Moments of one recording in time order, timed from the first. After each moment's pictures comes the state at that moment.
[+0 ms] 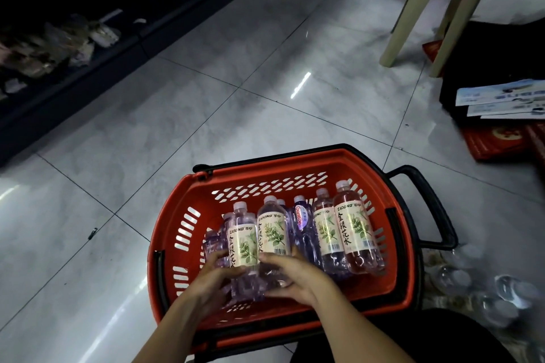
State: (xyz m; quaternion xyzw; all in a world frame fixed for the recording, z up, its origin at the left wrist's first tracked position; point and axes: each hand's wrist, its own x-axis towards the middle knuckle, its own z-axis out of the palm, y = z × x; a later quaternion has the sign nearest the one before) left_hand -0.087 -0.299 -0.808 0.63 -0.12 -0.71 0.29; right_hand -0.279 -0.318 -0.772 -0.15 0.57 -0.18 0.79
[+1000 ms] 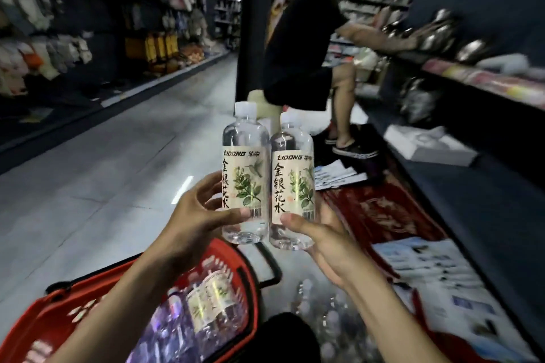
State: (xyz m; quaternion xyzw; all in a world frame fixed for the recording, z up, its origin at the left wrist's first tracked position) left_hand -0.286 -0.303 -0.464 0.26 -0.57 -0.66 0.42; right_hand -0.482 -0.212 -0.474 -0.40 0.53 -0.59 0.47
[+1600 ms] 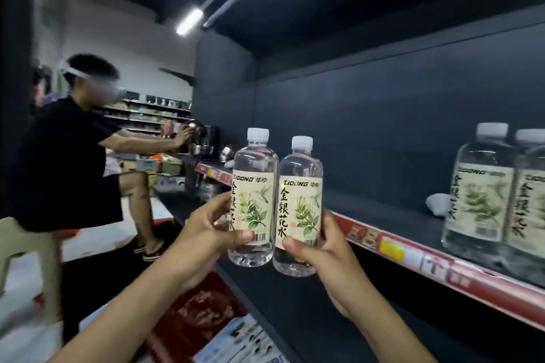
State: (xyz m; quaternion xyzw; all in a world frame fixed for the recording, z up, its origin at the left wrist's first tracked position) left_hand -0.569 -0.142 -0.285 -0.11 -0.61 -0.74 0.24; right_hand -0.632 0.059 -0.288 -0.33 0.66 -0.68 0.02
